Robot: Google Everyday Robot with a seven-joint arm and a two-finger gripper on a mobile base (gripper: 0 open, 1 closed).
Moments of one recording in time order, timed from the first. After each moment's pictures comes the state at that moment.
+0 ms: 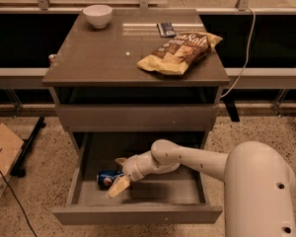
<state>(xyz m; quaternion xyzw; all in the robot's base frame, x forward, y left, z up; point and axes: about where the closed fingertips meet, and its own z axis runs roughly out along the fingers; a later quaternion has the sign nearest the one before) 0.558 0.138 0.418 -0.54 0.68 0.42 0.28</state>
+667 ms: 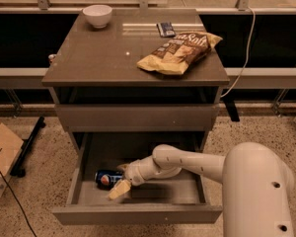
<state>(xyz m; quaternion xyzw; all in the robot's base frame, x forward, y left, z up) 0.551 0.130 0.391 -0.50 0.71 0.42 0.25</state>
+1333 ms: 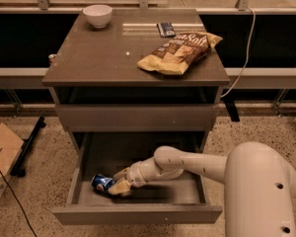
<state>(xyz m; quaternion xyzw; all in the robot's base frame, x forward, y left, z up) 0.547 0.121 0.387 -0.49 0.73 0.41 0.25</state>
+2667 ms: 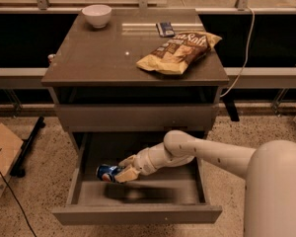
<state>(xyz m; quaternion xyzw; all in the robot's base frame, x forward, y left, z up) 0.551 0.092 0.469 -0.51 0.71 0.42 0.25</state>
